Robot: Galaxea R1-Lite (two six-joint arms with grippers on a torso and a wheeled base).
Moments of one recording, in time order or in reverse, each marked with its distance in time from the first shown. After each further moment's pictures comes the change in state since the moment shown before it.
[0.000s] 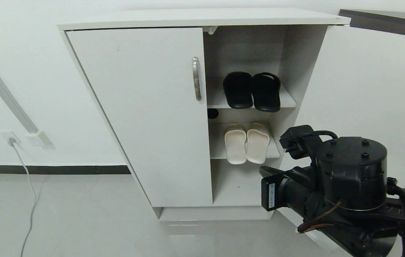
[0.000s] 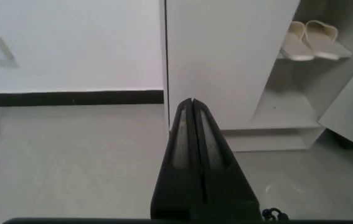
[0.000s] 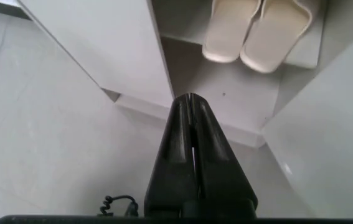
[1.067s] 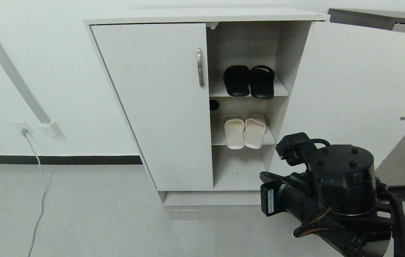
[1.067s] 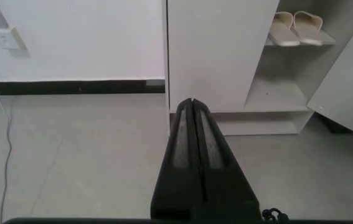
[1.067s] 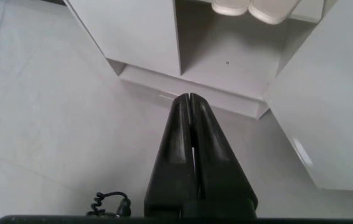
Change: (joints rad) left arm 0.000 0.000 0.000 0.000 0.000 0.000; right arm -0.005 0.022 0.025 -0.010 -0.001 -0.006
